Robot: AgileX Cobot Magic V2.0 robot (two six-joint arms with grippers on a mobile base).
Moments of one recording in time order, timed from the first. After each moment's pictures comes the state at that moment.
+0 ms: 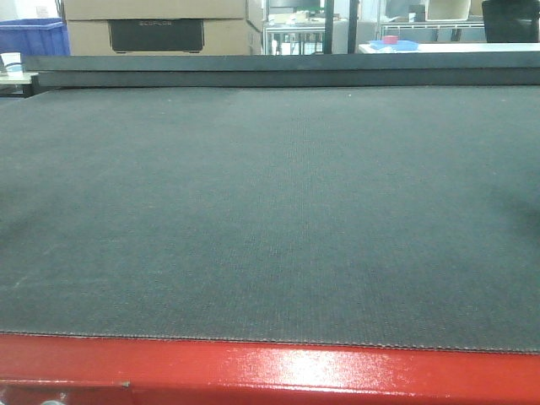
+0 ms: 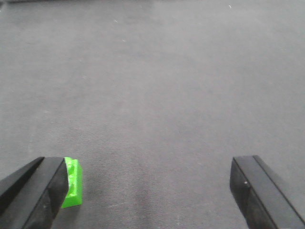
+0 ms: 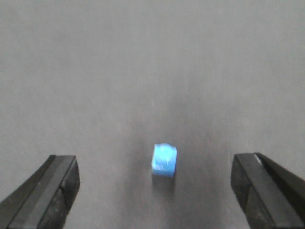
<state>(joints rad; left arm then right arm) -0.22 0.82 -0.98 0.09 0.71 -0.06 0.04 1.06 -1.14 0.10 0.90 -0.05</state>
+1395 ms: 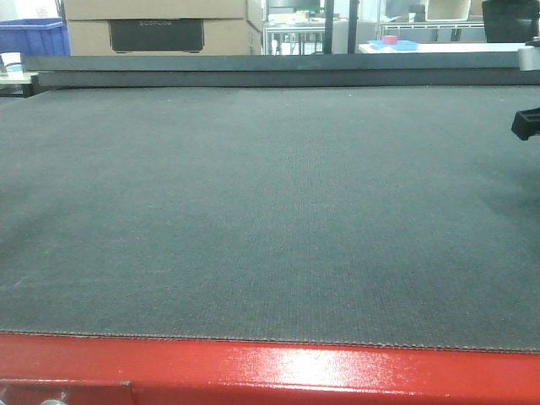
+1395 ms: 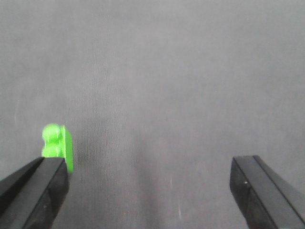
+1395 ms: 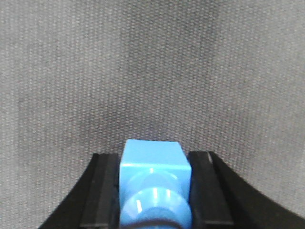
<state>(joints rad) -0.24 0.87 -1.01 0.09 0.85 -0.06 0.02 1.75 -1.19 0.04 0.85 -0.05</state>
